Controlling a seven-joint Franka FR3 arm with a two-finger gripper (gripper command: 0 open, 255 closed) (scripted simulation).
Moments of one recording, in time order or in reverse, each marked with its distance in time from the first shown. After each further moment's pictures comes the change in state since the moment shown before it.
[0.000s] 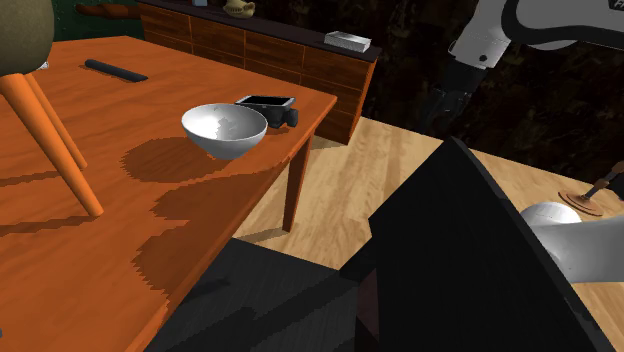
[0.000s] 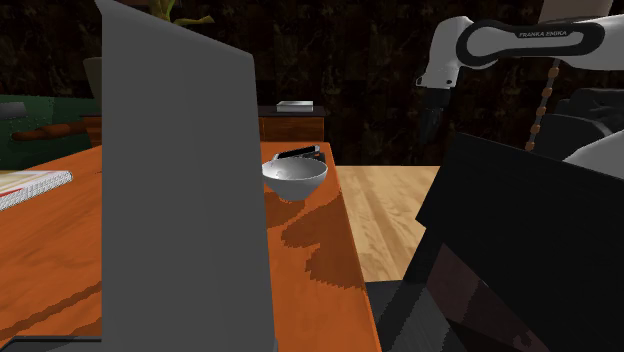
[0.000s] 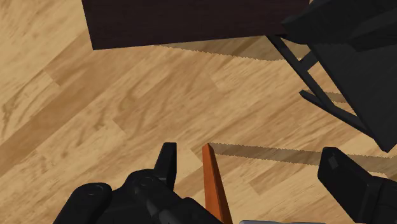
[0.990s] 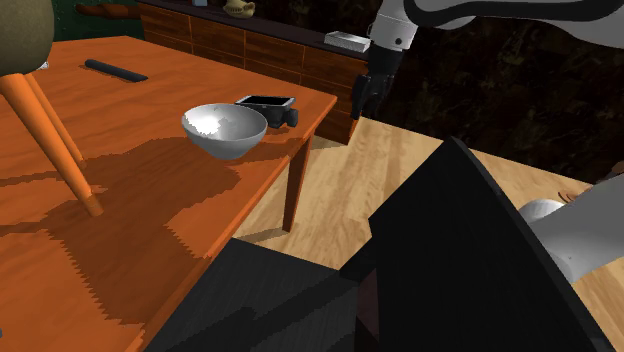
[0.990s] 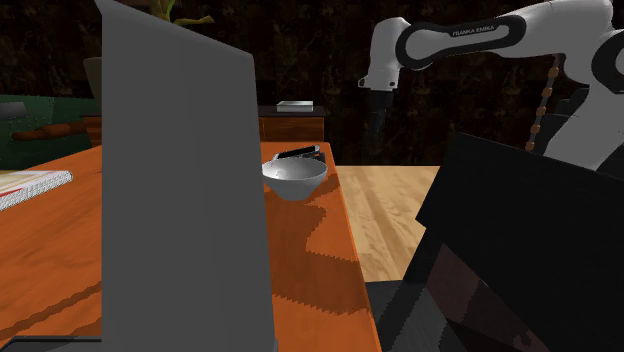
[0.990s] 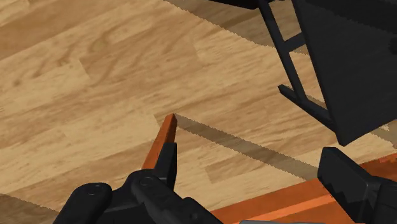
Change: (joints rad) arm 0.111 0.472 0.113 0.335 0.012 0.127 -0.070
